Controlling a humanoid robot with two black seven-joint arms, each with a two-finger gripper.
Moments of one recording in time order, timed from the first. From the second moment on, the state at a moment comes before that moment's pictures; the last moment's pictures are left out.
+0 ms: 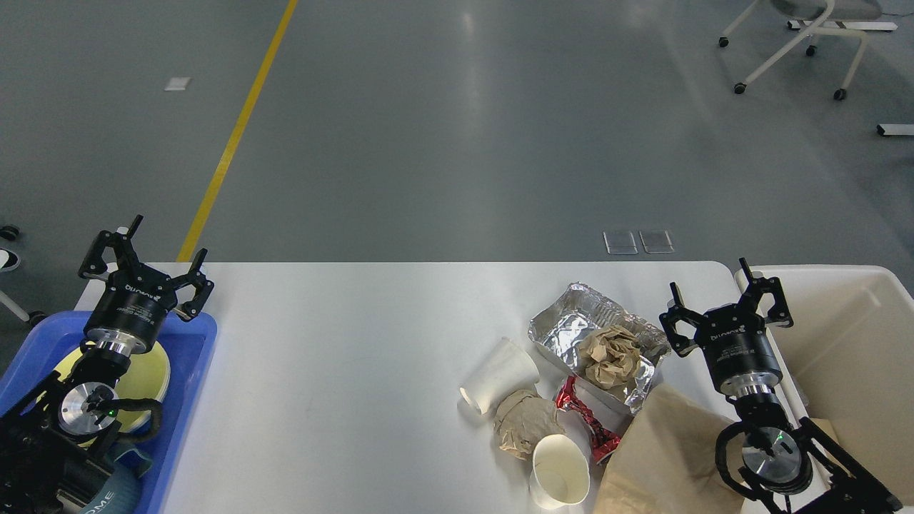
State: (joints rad) left arm -0.49 0.31 -1.16 -0.46 0.12 -0.66 -0.29; right arm 0.17 -0.22 1.18 0.96 -0.13 0.33 0.39
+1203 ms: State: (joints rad) left arm -0.49 0.31 -1.16 -0.46 0.12 -0.67 -0.29; right arm 0.17 -0.22 1.18 0.96 -0.13 0.33 0.39
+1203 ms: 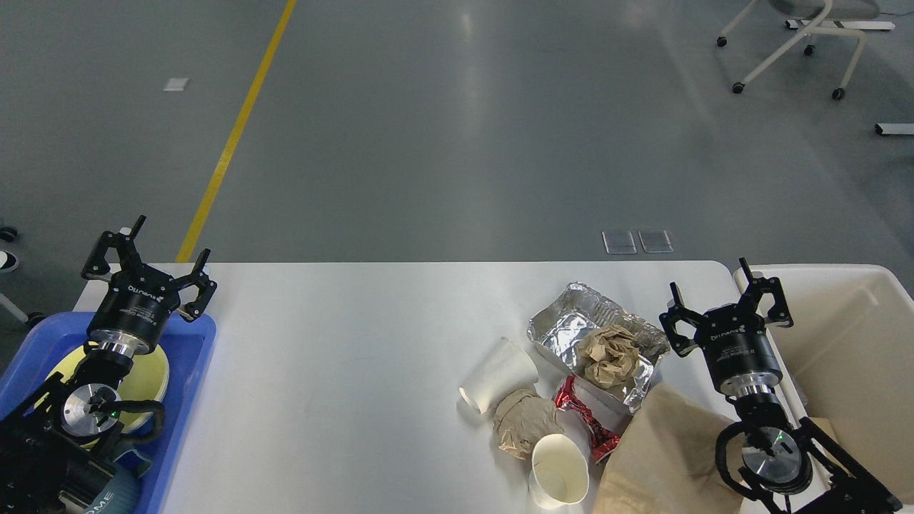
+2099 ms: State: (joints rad) left arm -0.49 0.31 -1.16 -0.46 0.12 -0.67 -0.29; right arm 0.24 -0.23 1.26 0.95 -0.13 0.33 0.38
